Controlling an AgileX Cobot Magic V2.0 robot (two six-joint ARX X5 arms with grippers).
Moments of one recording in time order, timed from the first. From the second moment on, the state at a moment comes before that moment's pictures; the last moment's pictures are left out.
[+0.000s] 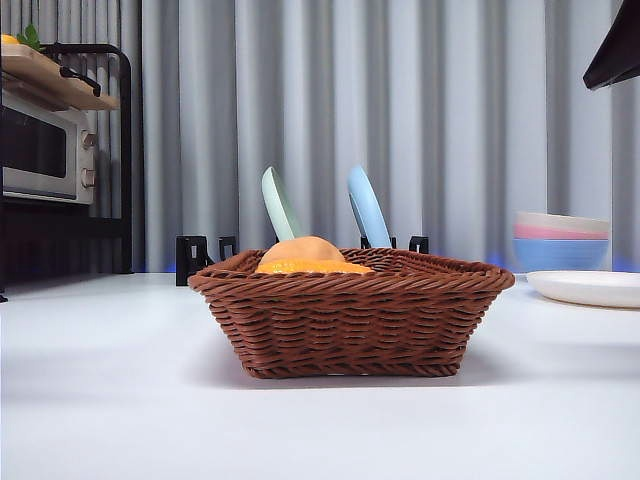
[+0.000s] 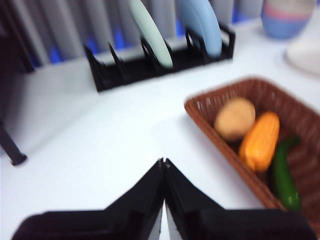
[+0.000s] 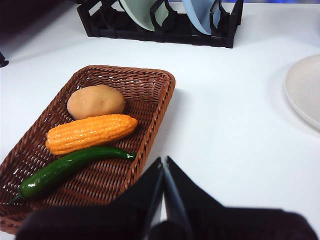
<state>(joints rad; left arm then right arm) -0.46 0.45 0.61 -0.45 -0.17 -0.01 0.40 0.71 0.65 -0.38 -0.02 0.09</state>
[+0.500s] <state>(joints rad) -0.07 0.01 0.09 -0.20 -0.03 0.02 0.40 0.71 0.65 -0.38 -0.02 0.10</state>
